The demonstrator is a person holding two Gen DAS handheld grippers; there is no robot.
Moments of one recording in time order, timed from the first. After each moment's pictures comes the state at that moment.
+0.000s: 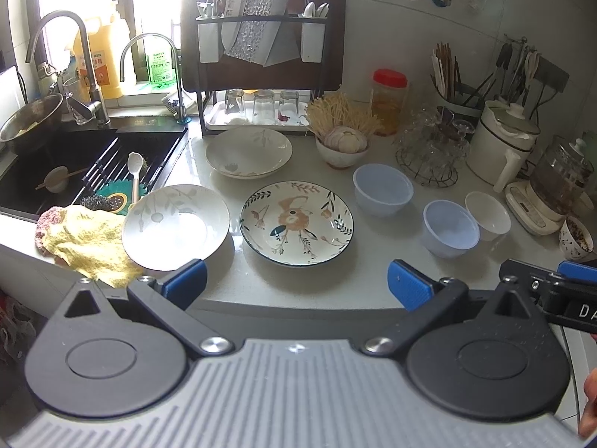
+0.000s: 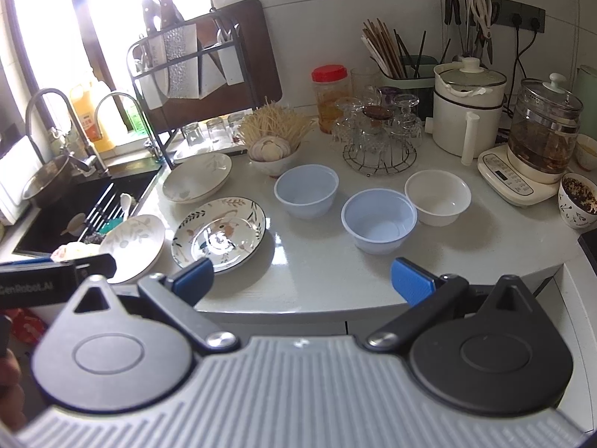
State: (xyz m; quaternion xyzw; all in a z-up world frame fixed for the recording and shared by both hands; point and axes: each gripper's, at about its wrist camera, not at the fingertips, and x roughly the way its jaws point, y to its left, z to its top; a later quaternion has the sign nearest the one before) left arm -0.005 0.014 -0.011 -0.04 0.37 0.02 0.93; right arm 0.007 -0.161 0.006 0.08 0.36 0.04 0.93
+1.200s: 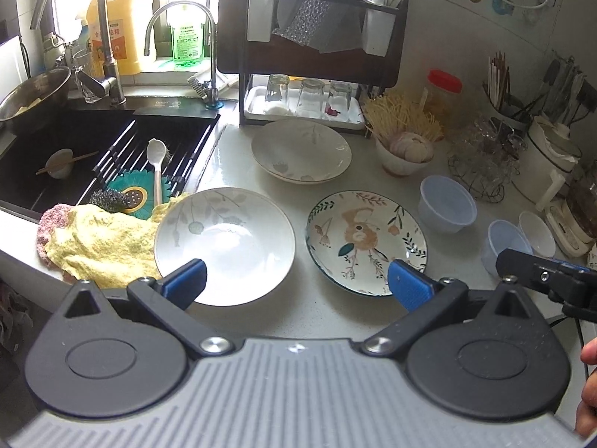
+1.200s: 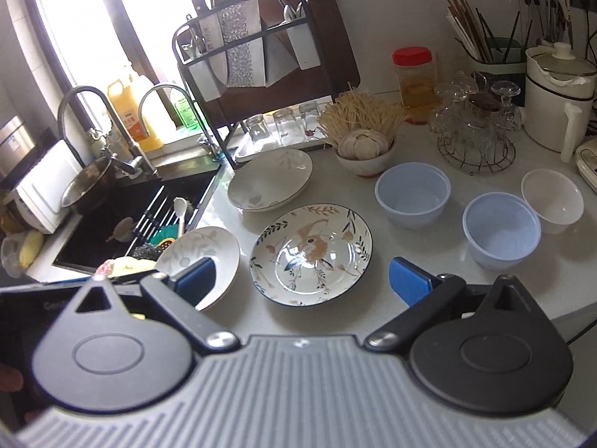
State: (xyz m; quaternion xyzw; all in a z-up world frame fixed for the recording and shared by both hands) left arm 0.076 0.133 -0.044 -0.07 0.40 0.03 0.91; right arm 0.091 -0.066 -0.014 0.13 0.37 0.12 0.91
